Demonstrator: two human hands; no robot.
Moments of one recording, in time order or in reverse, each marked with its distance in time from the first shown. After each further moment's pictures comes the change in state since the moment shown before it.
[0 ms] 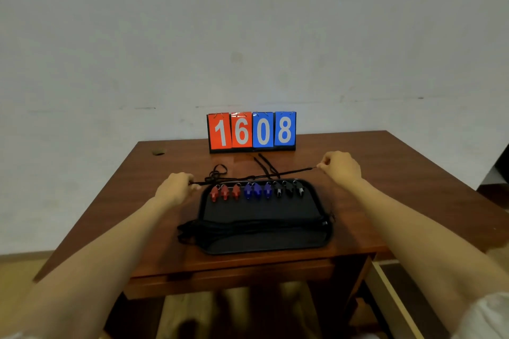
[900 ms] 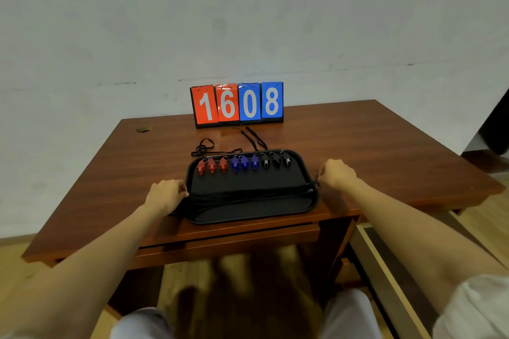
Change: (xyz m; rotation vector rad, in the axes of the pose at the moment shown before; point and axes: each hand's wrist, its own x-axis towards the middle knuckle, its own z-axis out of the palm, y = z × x) left_hand -0.029 -0.015 0.064 0.251 -0.056 0.033; right_hand -0.049 0.054 0.043 -0.119 -0.294 0.113
